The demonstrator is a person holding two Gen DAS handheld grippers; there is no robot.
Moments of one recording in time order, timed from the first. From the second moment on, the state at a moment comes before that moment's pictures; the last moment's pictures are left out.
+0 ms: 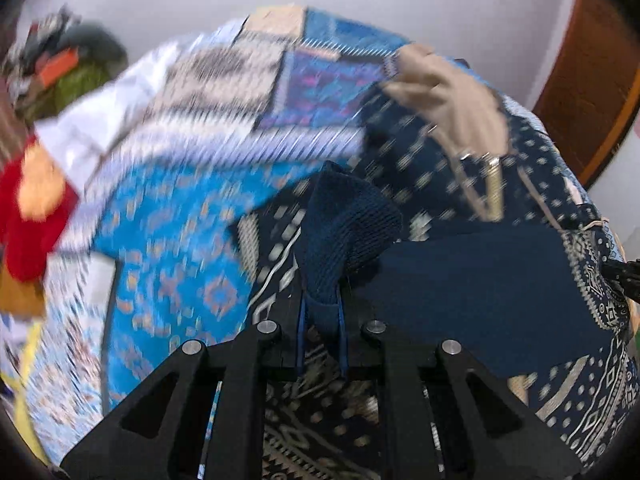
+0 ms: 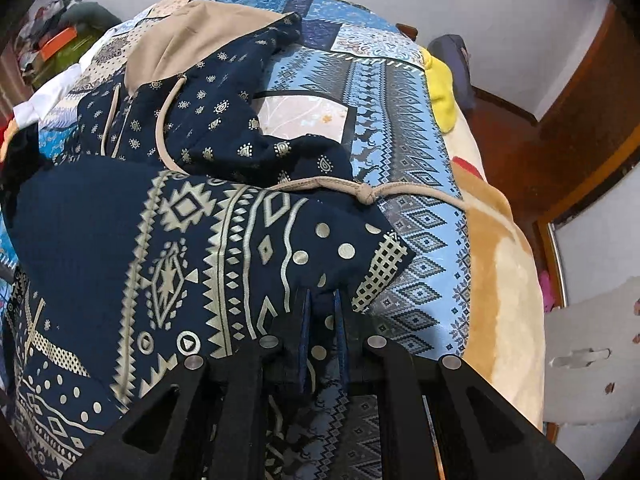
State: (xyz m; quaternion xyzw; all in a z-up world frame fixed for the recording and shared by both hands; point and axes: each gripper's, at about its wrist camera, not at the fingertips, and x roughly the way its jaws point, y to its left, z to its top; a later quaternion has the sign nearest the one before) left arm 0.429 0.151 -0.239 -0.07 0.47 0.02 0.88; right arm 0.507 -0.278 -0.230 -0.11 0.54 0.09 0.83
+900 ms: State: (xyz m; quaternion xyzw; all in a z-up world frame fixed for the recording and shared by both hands) left arm 0.378 0.172 -0.264 -0.01 0.53 0.07 0.84; right arm 0.463 -0.347 -0.207 -0.08 0.53 0.04 0.84
